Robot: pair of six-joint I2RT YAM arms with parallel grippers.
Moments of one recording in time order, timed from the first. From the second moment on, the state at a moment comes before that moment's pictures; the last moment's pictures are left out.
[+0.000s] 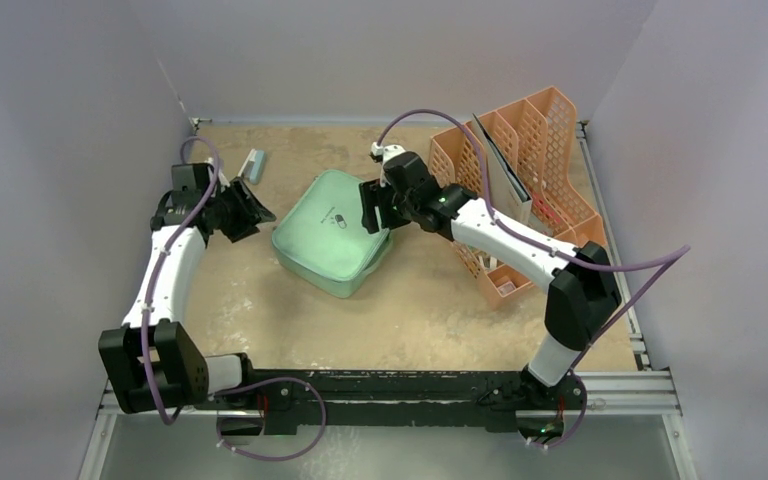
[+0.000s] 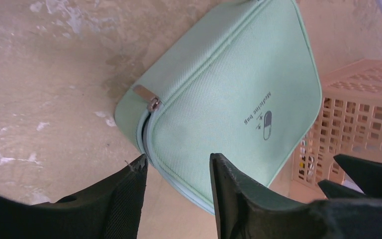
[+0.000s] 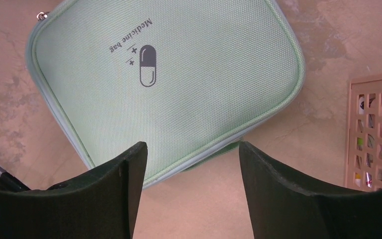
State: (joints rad) left arm 0.14 1.27 1.03 -0.62 0.37 -0.52; right arm 0.76 1.70 1.43 -0.45 0.03 0.35
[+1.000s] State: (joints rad) left arm 0.21 1.66 1.09 -0.44 0.51 -0.59; right arm 0.97 1.78 1.44 -0.40 -0.15 0.15
